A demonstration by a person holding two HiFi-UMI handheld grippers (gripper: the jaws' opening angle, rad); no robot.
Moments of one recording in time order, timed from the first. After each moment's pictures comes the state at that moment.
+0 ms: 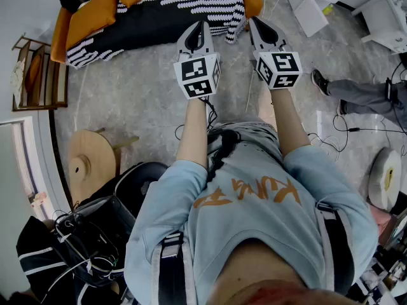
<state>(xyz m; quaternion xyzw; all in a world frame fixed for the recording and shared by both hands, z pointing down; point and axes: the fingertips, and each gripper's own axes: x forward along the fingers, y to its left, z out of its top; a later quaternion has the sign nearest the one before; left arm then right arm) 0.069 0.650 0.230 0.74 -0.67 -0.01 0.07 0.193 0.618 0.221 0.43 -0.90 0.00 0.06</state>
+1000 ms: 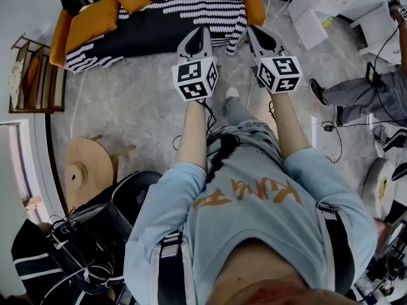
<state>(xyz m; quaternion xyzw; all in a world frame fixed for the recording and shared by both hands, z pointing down) 0.053 0.615 0.237 0.74 -0.66 -0.05 0.11 0.176 0.584 0.231 0.39 -0.92 0.03 0.06</state>
